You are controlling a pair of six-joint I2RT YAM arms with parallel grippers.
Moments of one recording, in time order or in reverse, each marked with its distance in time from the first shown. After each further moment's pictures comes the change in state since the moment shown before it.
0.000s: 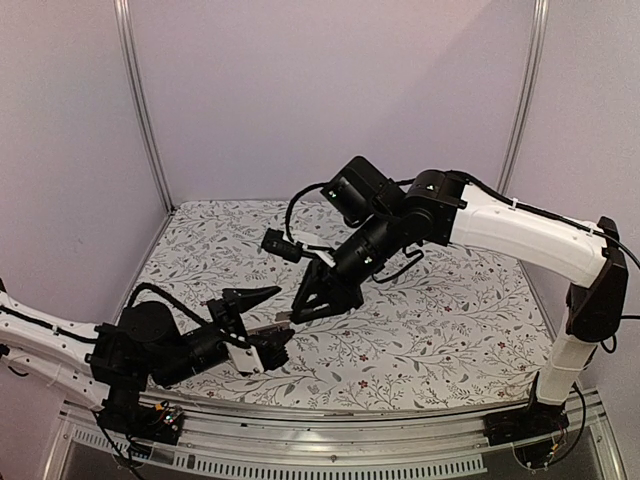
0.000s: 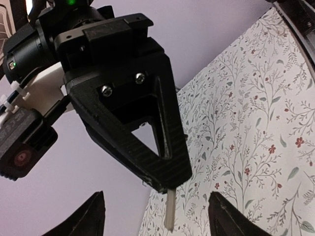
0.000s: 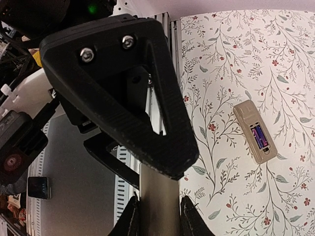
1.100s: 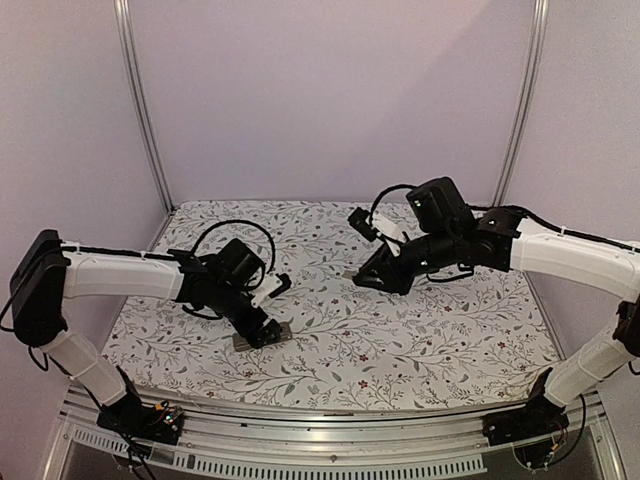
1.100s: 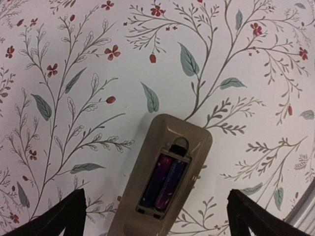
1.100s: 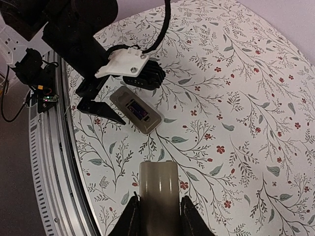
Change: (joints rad) left arm 0.686 0.603 0.389 -0.834 0.585 -0.970; right arm -0.236 -0.342 -0.603 0.450 0.295 0.095
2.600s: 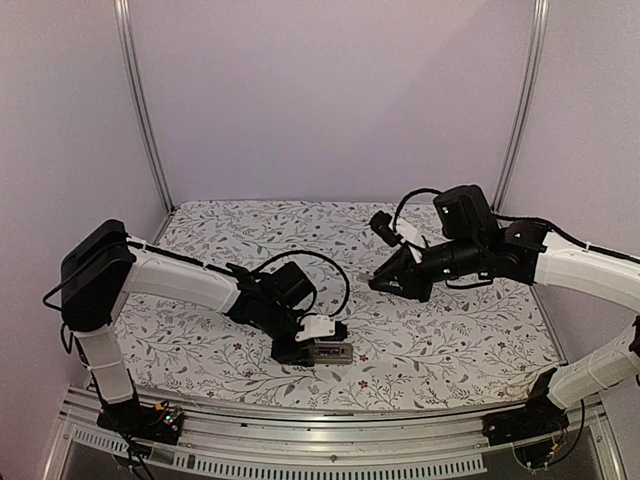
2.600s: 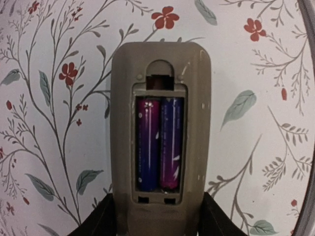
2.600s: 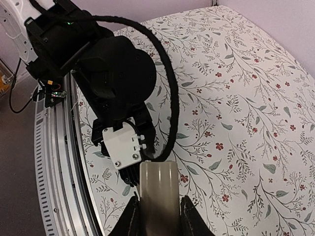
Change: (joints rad) left arm -0.180 0.285 0.153 0.065 0.174 0.524; right arm -0.032 -0.142 -0.132 0.057 -0.058 -0.047
